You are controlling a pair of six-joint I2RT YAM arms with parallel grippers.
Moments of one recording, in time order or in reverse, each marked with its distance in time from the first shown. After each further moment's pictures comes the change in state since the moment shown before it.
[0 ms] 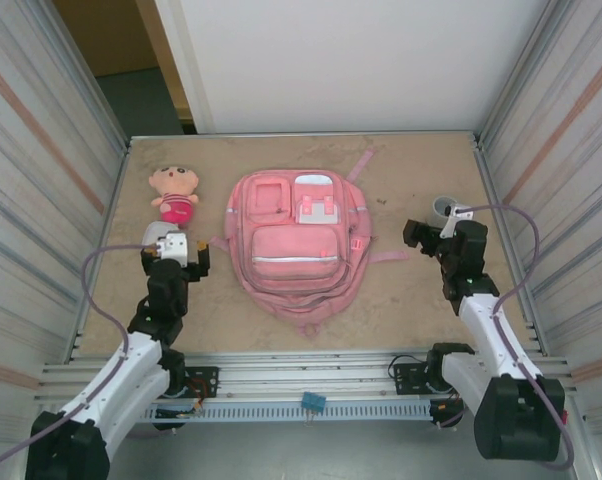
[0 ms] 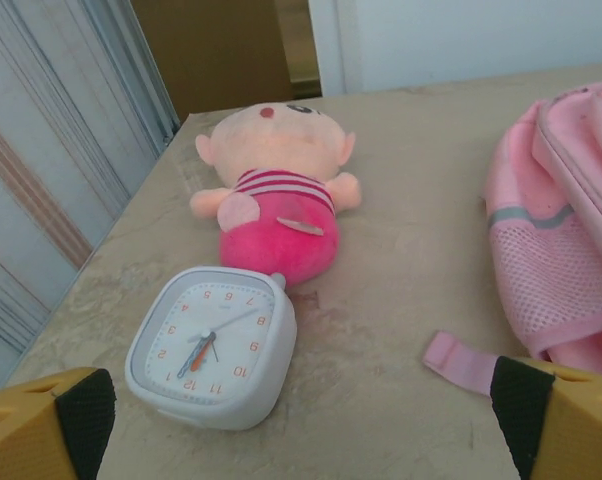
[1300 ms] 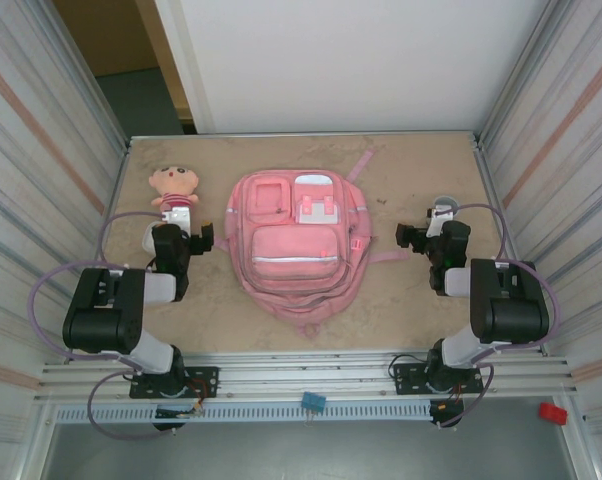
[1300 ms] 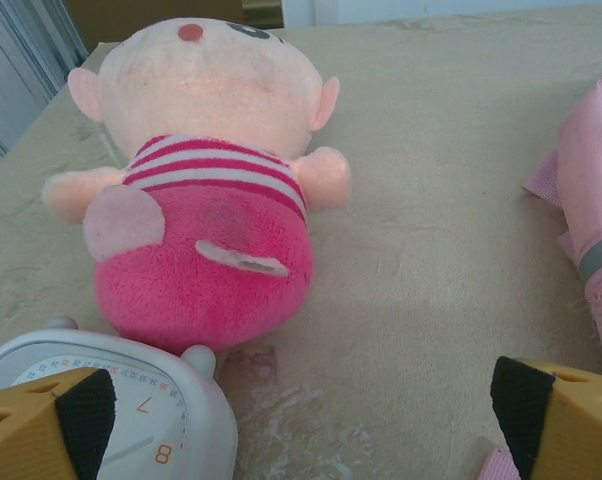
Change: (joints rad) left arm 0.215 0.826 0.206 0.511 0.293 -0.007; right arm -0.029 0.617 -0.052 0.685 -0.040 -0.169
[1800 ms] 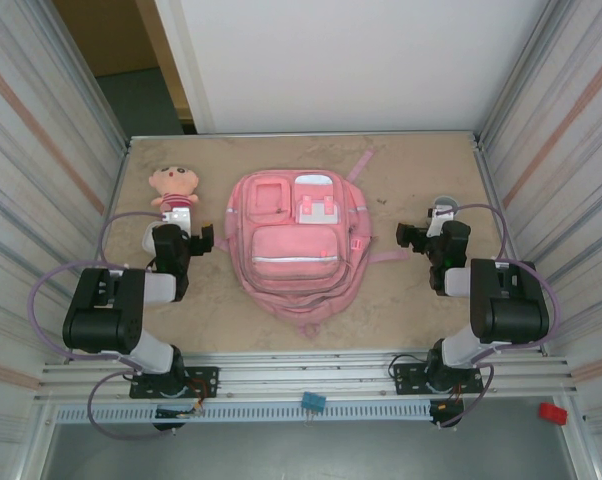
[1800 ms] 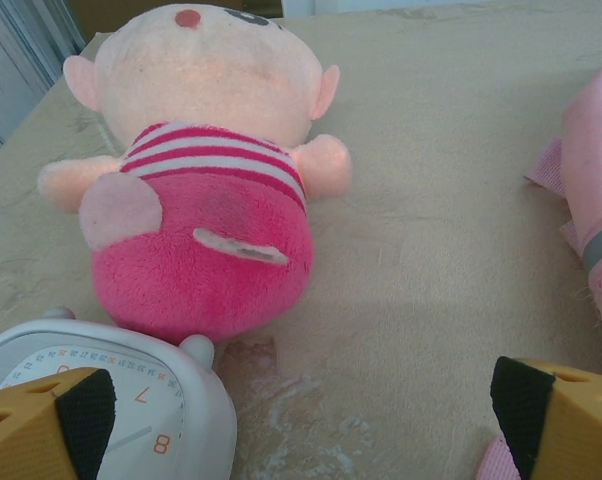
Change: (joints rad) left arm 0.000 0.000 0.000 -0.014 0.000 0.000; right arm 0.000 0.000 0.000 0.000 0.010 0.017
